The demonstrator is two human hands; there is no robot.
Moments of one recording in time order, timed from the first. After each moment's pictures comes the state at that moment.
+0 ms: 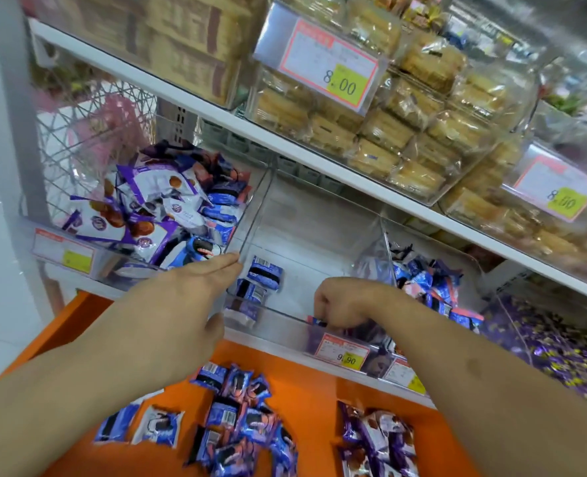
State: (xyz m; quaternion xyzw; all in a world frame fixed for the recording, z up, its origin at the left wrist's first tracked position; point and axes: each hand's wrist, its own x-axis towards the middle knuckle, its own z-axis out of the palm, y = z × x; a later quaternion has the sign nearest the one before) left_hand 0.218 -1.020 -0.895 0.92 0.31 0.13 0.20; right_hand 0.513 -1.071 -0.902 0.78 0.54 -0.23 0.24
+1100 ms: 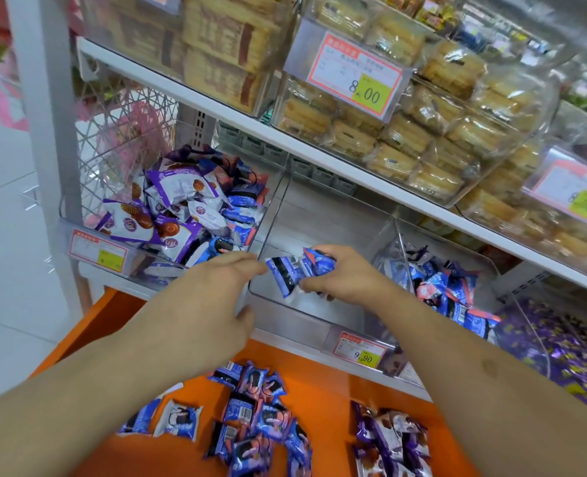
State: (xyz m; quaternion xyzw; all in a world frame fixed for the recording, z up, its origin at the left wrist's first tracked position) left_hand 0.215 -1.021 -0.890 0.89 0.32 0.17 0.26; right_hand 0.487 -1.056 -0.898 0.79 0.49 -0.28 -0.22
